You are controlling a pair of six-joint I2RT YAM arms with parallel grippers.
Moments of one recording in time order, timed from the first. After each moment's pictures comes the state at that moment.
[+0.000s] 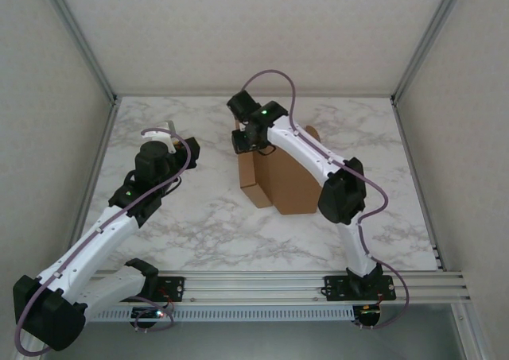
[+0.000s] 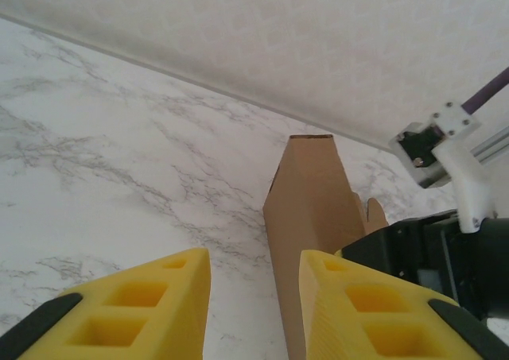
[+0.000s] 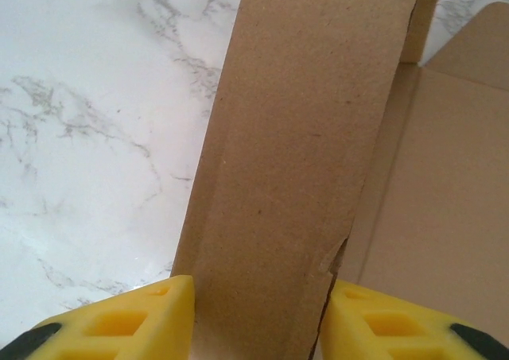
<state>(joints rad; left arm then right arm) -0.40 0.98 0.80 -0.13 -0.17 -0.56 0.78 2.17 2.18 -1.13 0.10 0.35</state>
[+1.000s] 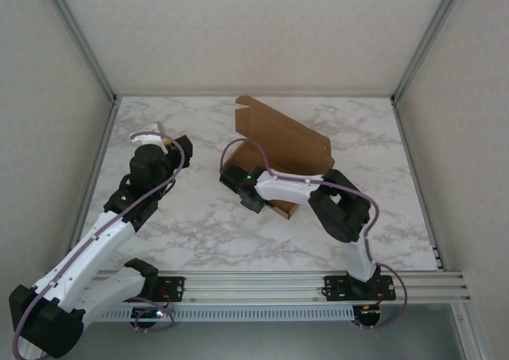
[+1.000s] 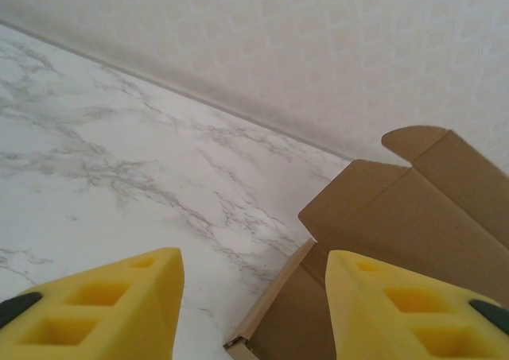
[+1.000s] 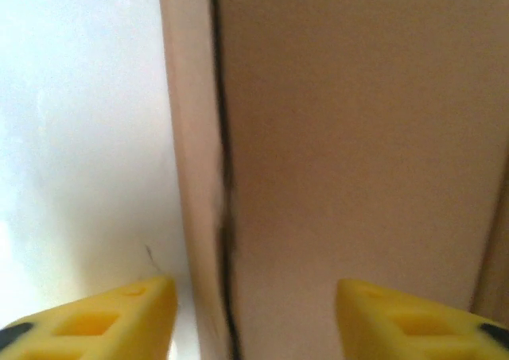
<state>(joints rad) -0.39 0.93 0.79 -0.14 -0.30 -0.55 0.99 1.98 1.36 -0.76 0.44 -0.07</state>
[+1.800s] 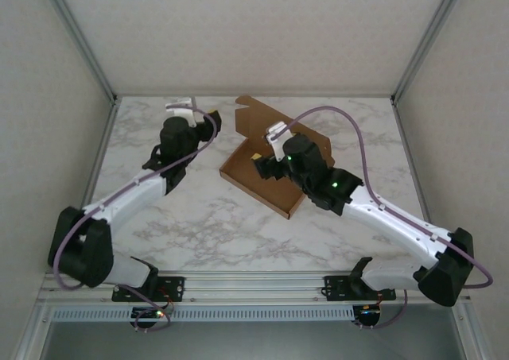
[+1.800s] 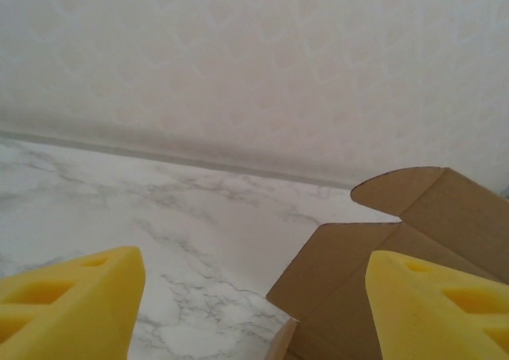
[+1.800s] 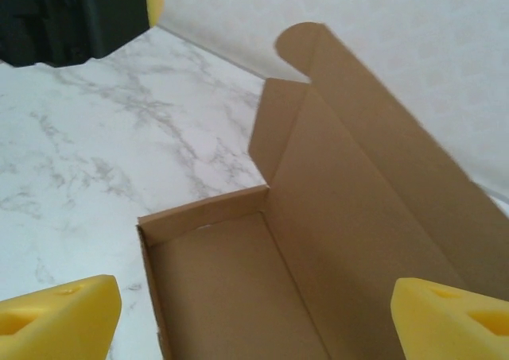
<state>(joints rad) -0.37 1.43 0.96 0.30 -0.16 -0.36 0.89 1.21 1.11 -0.34 0.33 0.00</state>
